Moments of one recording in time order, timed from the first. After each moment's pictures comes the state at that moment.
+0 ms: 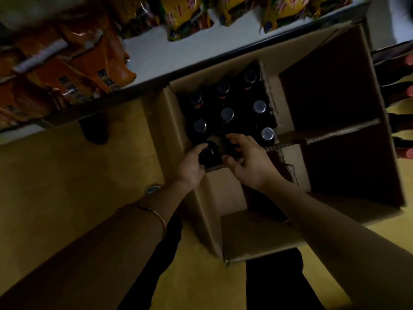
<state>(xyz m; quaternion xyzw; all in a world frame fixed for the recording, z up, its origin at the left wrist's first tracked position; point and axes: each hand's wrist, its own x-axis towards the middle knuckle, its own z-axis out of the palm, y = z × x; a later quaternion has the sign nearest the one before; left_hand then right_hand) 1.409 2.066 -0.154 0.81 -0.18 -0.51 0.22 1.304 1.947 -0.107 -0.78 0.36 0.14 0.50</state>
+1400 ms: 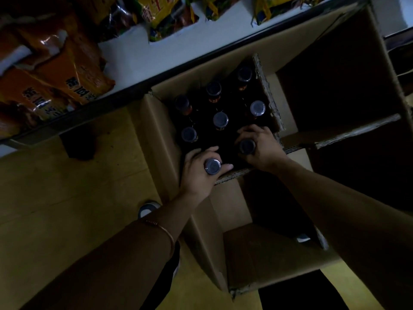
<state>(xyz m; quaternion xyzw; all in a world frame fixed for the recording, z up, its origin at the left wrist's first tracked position) 1.390 2.047 -0.216 0.83 -0.24 -0.38 0.33 1.301 1.882 -0.214 -0.86 0.31 0.17 0.36</state>
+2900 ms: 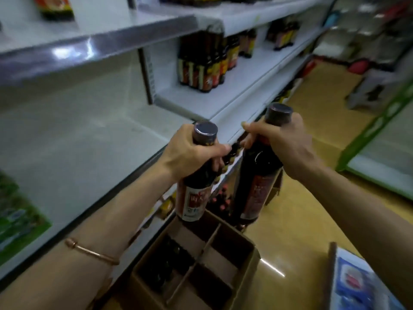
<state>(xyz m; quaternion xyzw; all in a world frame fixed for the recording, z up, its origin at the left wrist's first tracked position) 1.336 1.927 0.584 0.43 -0.64 -0.43 0.47 1.155 1.904 0.608 -0.65 0.44 -0.47 0.40</state>
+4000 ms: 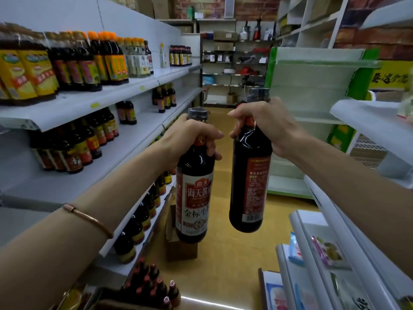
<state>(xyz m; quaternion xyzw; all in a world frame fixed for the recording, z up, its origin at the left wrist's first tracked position) 0.974 1.832 0.729 0.29 -0.72 -0.53 0.35 0.810 1.888 0.754 -0.56 0.54 -0.56 0.28</state>
